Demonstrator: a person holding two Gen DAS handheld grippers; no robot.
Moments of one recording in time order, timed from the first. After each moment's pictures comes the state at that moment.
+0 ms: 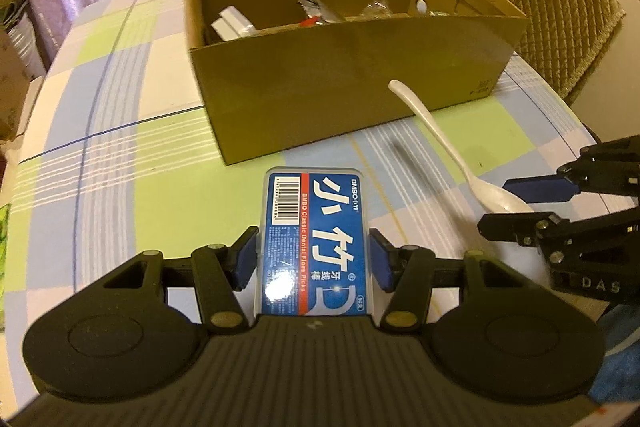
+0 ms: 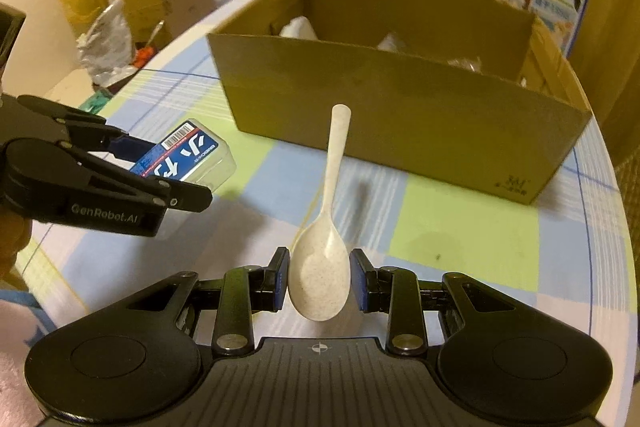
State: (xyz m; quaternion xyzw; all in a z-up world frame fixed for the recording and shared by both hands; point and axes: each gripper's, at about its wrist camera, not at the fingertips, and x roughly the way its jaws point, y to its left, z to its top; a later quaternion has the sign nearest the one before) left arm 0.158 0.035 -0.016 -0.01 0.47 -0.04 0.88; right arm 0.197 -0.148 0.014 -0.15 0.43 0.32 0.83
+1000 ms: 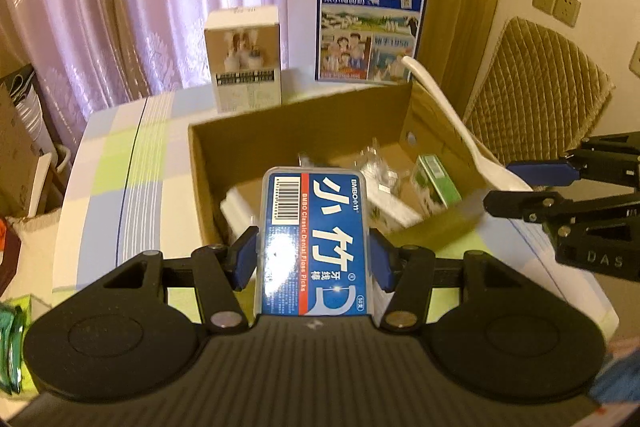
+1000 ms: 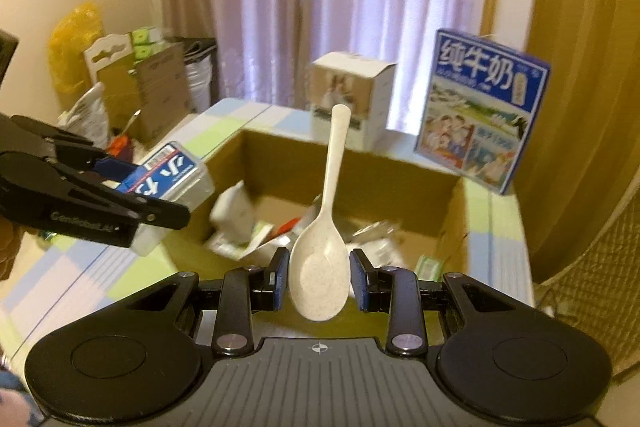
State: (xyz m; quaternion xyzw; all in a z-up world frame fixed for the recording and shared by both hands) left arm 0.236 0.026 0.104 0.00 0.38 -0.05 0.92; right arm 0.279 -0.172 0.131 -0.14 0.31 0.30 0.89
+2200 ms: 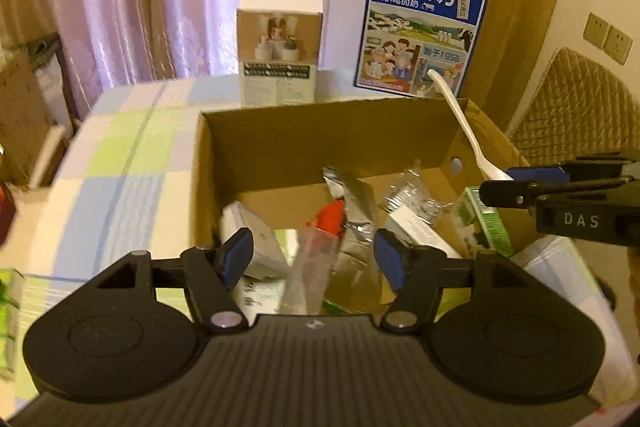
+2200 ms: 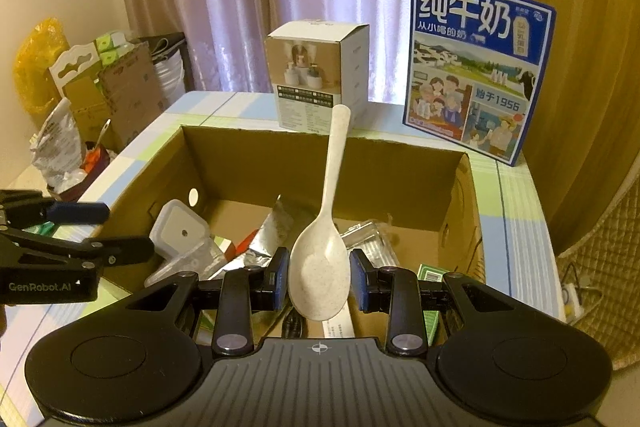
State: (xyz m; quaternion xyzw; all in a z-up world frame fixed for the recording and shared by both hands) left arm 0.277 0.036 0.058 -0.04 0.36 0.01 0.93; right arm 0.362 -0.163 0.087 -0.10 0.35 0.28 0.89
